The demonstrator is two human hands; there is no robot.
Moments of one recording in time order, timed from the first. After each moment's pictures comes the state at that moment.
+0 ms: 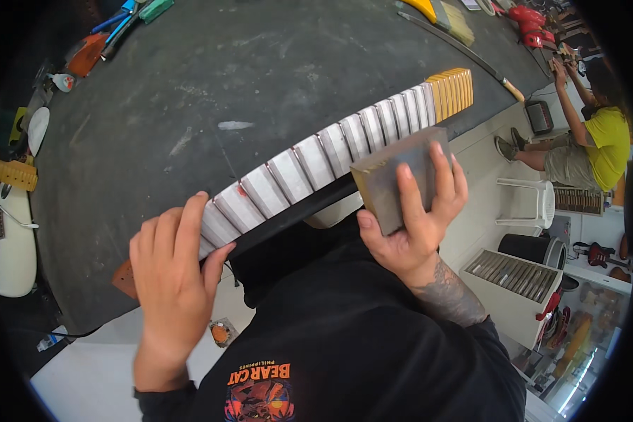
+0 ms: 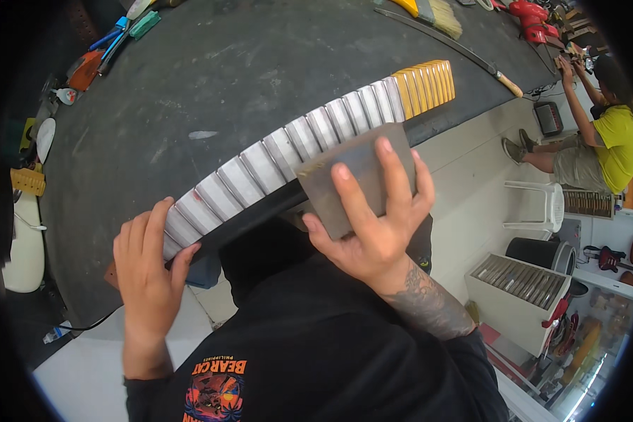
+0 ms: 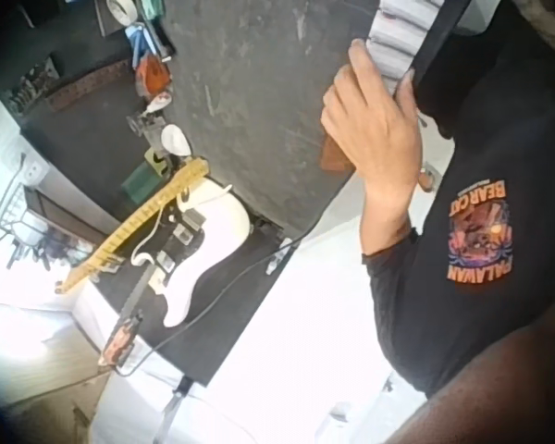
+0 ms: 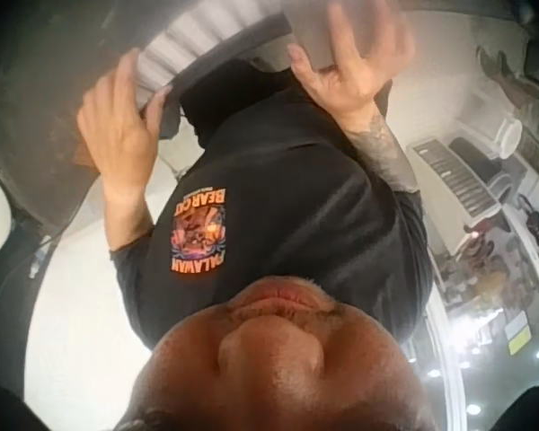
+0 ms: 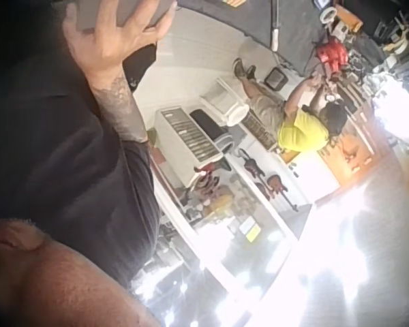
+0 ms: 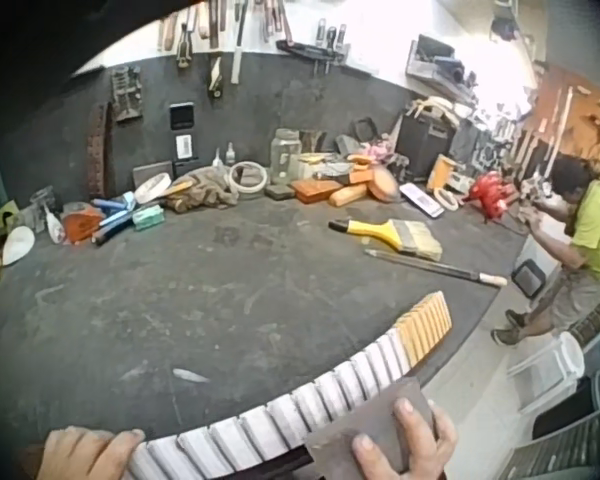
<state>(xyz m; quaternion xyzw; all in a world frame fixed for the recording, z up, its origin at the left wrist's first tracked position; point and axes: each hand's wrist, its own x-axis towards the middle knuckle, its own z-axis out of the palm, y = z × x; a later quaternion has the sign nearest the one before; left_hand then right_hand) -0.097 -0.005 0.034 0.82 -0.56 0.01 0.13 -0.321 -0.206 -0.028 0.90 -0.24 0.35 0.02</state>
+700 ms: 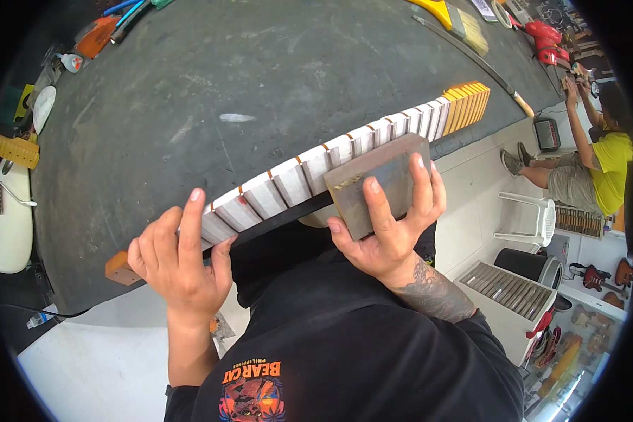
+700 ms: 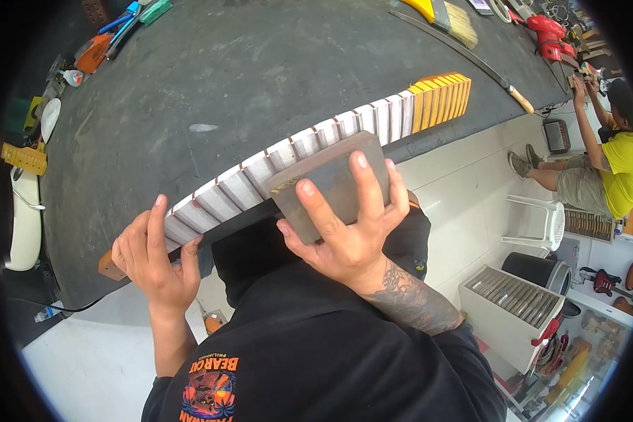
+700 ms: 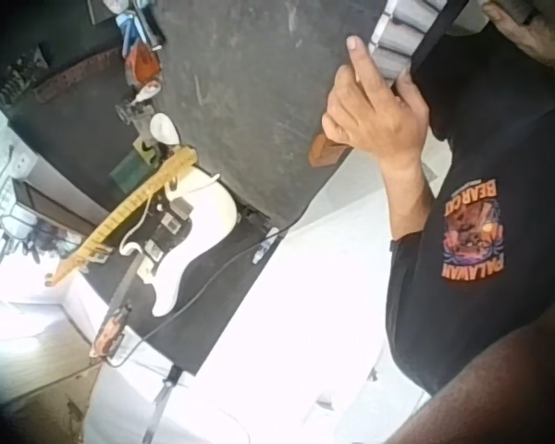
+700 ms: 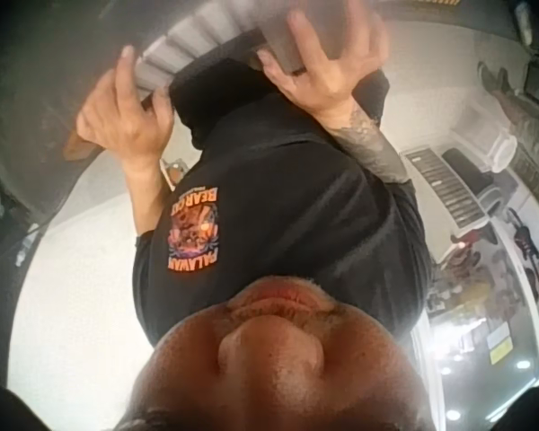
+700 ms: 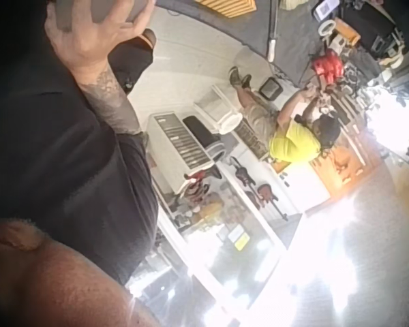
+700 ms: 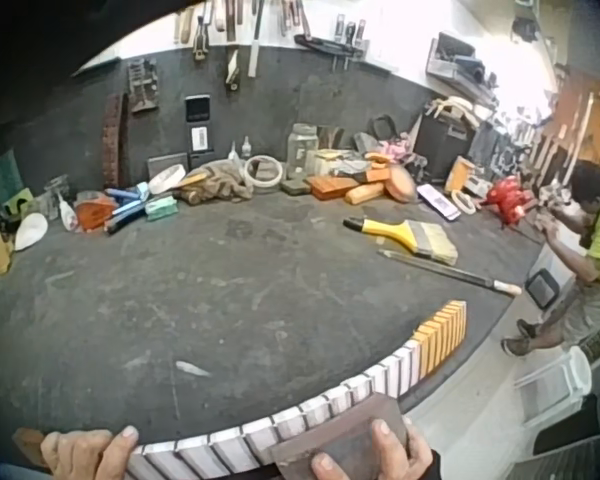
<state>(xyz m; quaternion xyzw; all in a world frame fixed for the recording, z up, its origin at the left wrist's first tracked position) -0.119 0.002 -0.017 0.82 -0.49 0.24 0.16 -0.306 -0.203 -0.054 0.90 -0.17 0.41 -0.02</state>
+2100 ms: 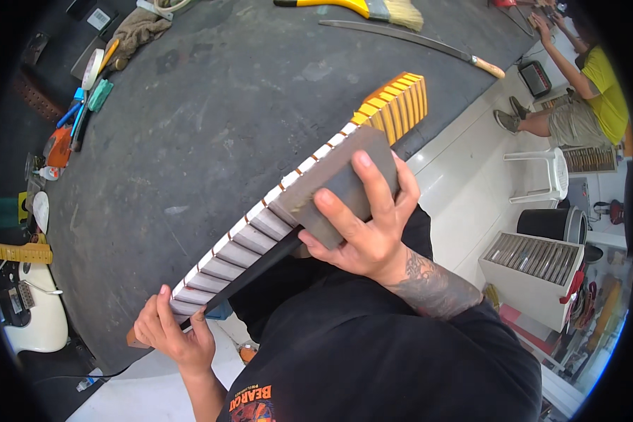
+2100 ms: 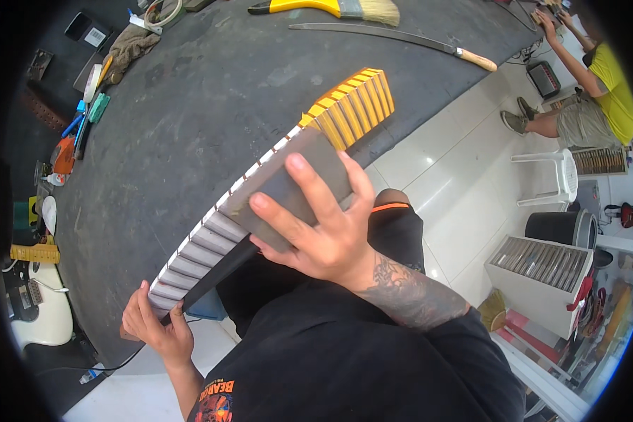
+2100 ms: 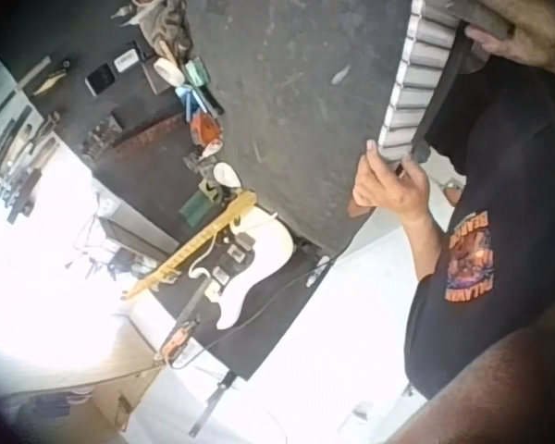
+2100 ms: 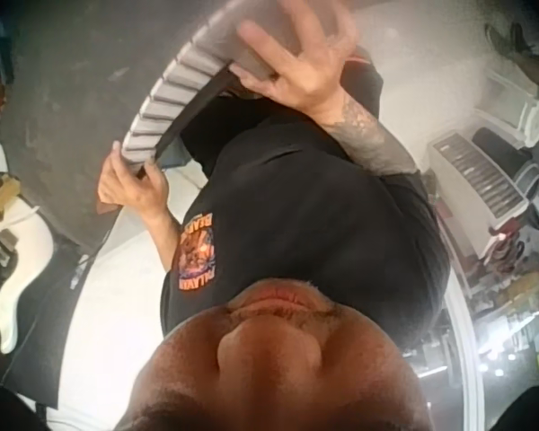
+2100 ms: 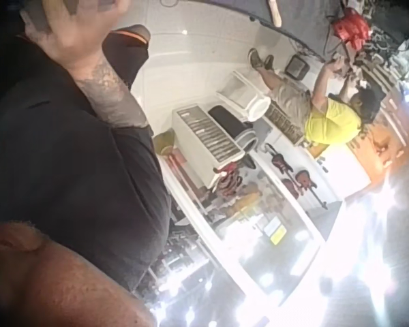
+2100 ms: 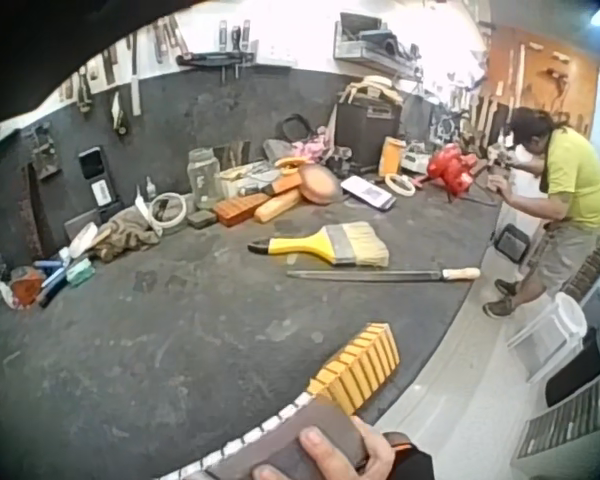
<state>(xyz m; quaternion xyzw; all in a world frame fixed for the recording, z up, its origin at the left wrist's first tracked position) -0.119 0.010 -0.013 0.84 -0.51 0.19 0.09 -0.312 -0.273 -0.041 0.85 -0.19 0.49 -0.03</state>
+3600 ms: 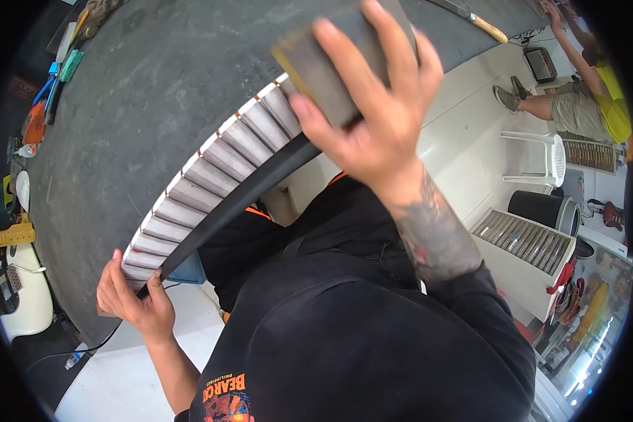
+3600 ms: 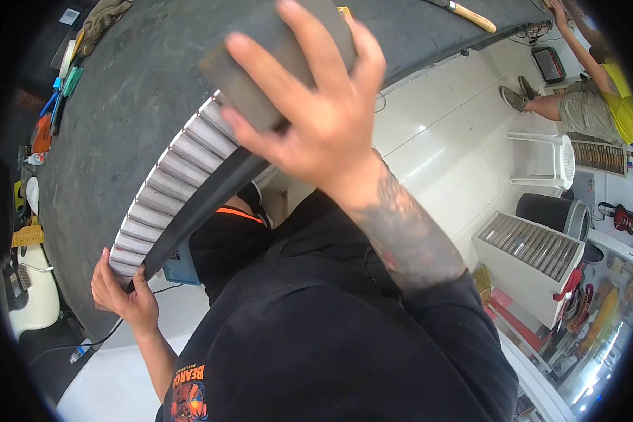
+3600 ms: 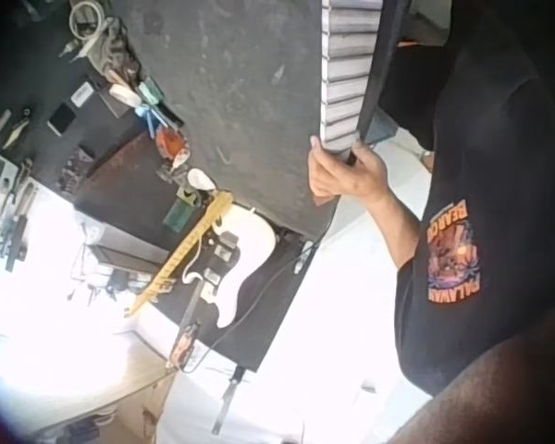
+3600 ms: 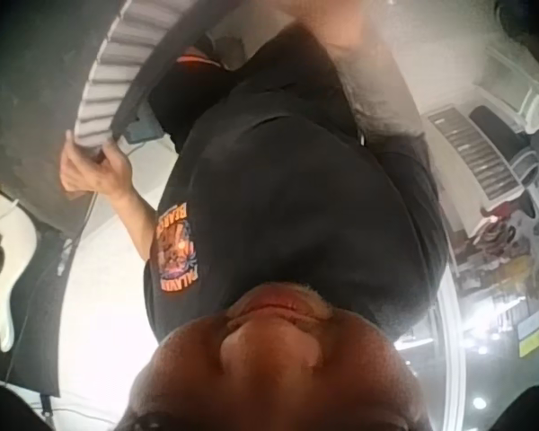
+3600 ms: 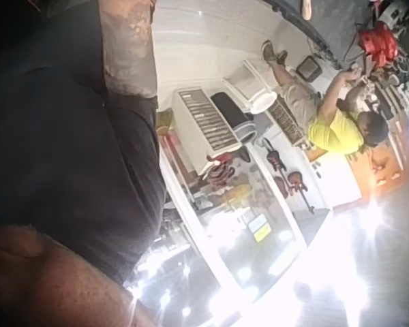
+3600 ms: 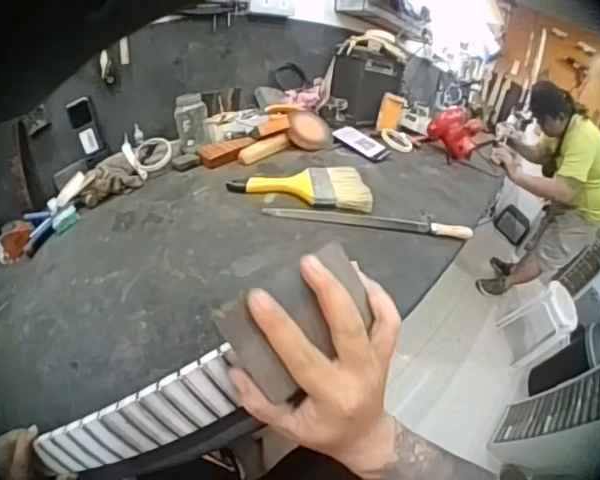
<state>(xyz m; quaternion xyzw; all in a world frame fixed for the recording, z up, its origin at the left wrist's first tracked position) -0.115 0.007 -0.018 0.82 -0.51 0.23 0.09 -0.316 -0.346 -0.035 0.84 -0.18 0.52 0.03</state>
